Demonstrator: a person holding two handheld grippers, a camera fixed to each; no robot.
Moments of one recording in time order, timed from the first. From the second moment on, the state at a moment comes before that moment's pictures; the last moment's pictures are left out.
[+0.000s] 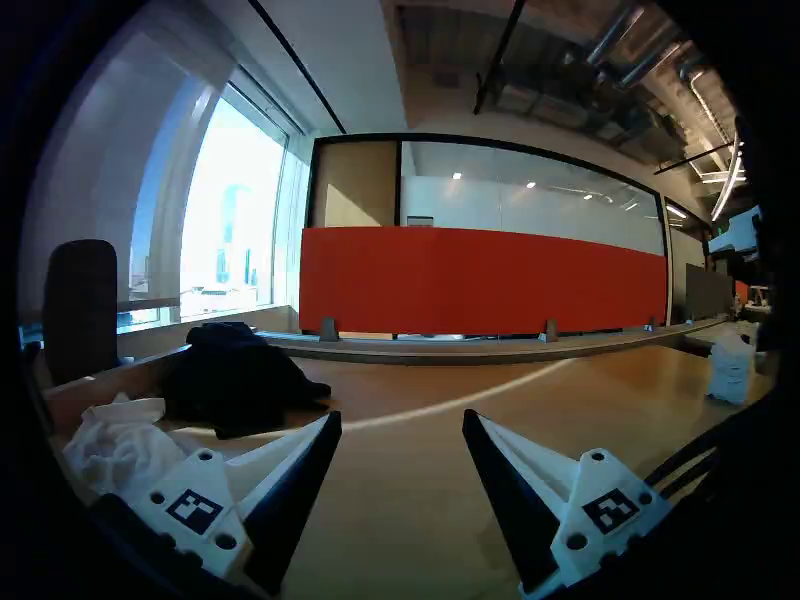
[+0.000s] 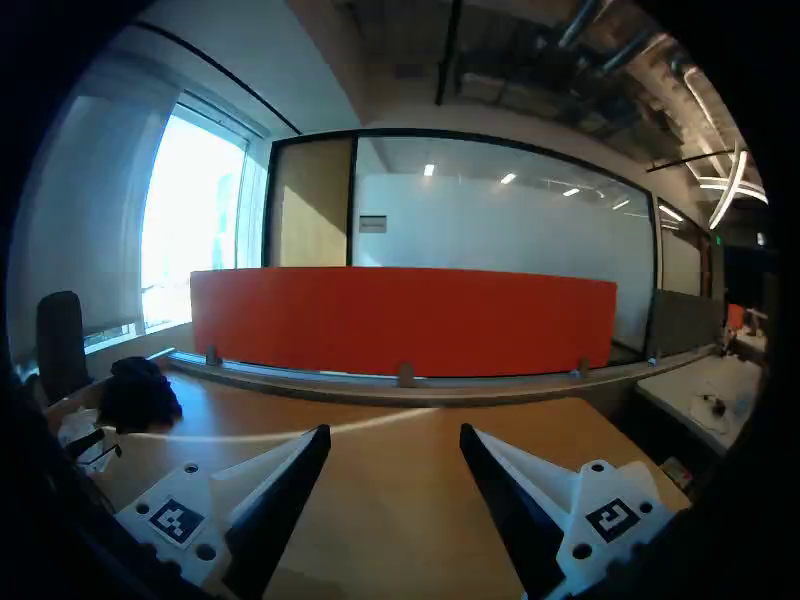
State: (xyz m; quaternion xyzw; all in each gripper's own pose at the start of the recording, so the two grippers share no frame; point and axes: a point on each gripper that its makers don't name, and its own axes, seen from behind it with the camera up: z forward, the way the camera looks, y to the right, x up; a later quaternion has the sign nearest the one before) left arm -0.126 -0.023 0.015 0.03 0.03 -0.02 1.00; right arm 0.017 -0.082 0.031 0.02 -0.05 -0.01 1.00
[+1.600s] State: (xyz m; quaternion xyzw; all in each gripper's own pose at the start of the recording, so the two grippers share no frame) left arm -0.132 -0.017 0.016 0.03 0.04 -0.01 1.00; right arm -0.001 -0.006 0.024 0.00 0.01 0.01 1.00
